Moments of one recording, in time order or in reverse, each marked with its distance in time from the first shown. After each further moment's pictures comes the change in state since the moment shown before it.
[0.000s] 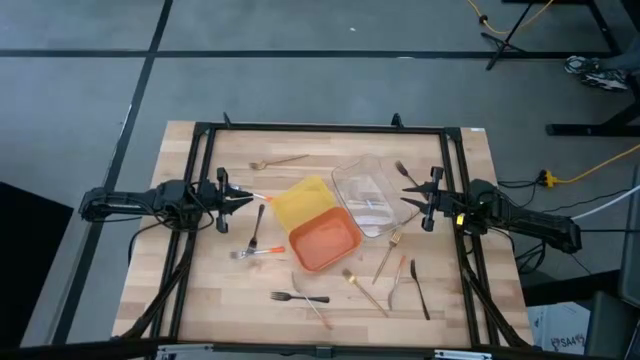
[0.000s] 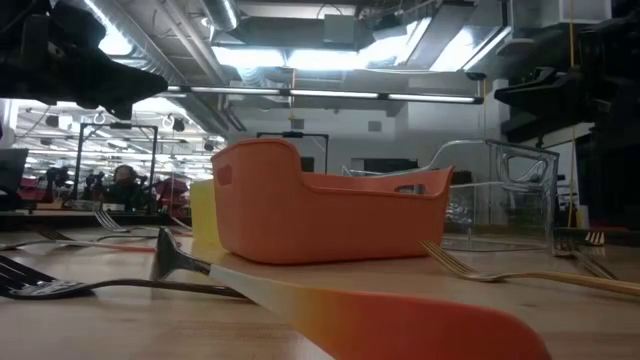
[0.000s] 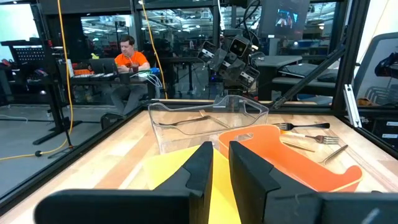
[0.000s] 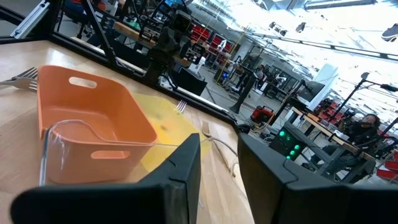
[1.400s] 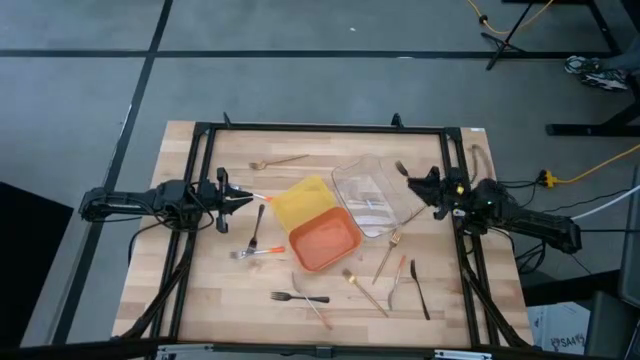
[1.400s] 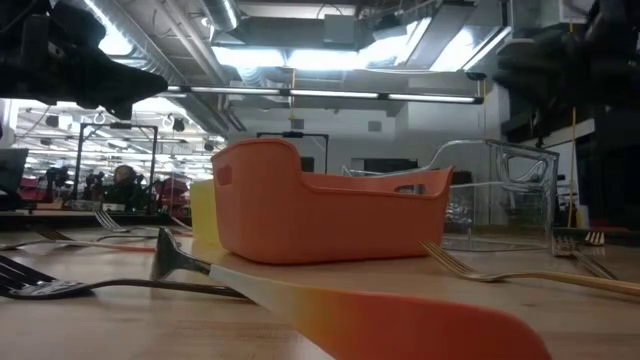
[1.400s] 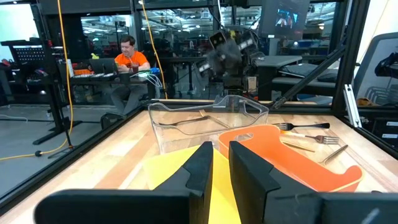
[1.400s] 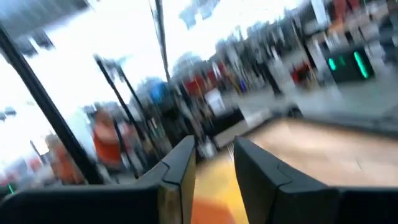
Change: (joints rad) left arm 0.000 0.000 0.000 0.000 0.000 -0.001; right arm 0.000 0.000 0.000 0.199 0.108 1.037
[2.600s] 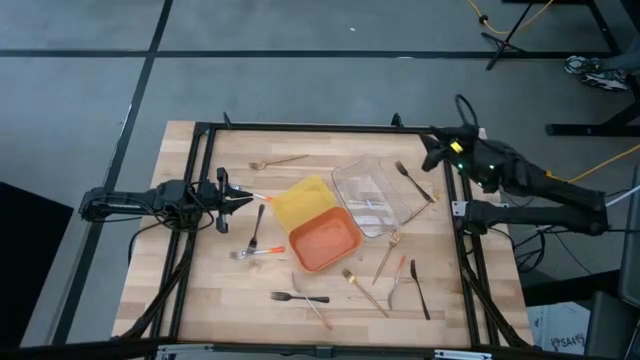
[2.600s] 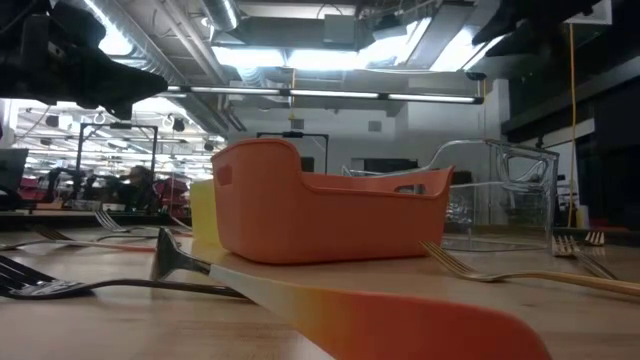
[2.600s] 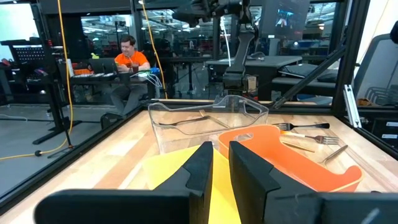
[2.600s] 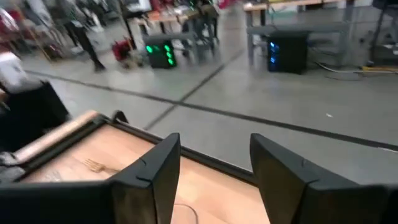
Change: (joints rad) left arm 0.000 0.000 0.000 0.000 0.000 -0.001; right arm -0.011 0.627 0.798 -0.667 0.662 -0.177
